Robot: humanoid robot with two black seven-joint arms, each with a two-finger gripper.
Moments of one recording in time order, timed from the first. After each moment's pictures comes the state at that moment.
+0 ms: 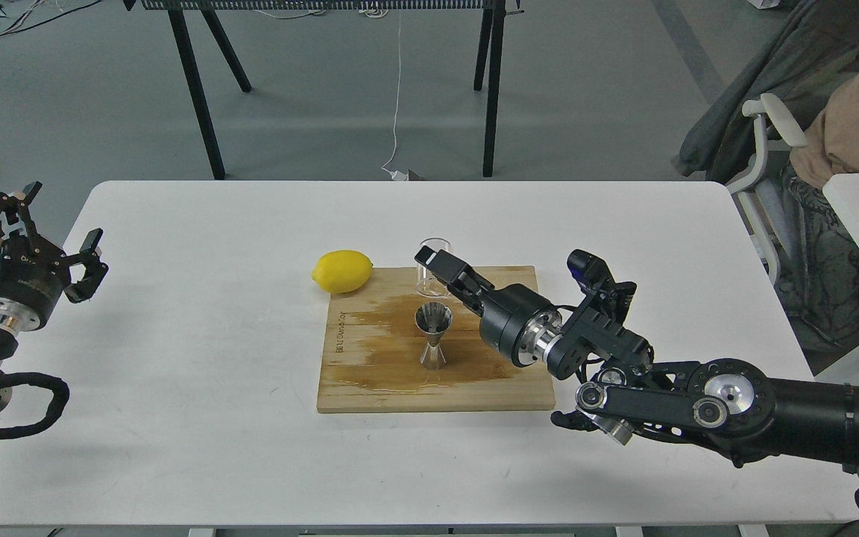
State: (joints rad) left arm -0.48 0.55 -0.75 -0.54 0.03 -0.49 -0.49; right arm 0.86 -0.30 0.06 1.42 -0.71 -0.49 0.10
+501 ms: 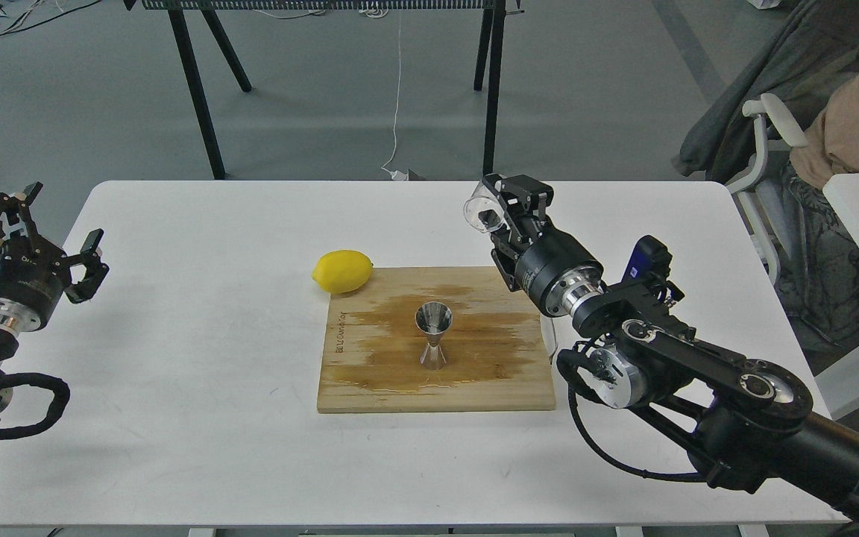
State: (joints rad) left arm -0.48 0.54 -0.75 -0.54 0.03 -0.49 -0.49; right arm 0.56 -0.24 0.65 1.49 -0.45 -0.49 0.09
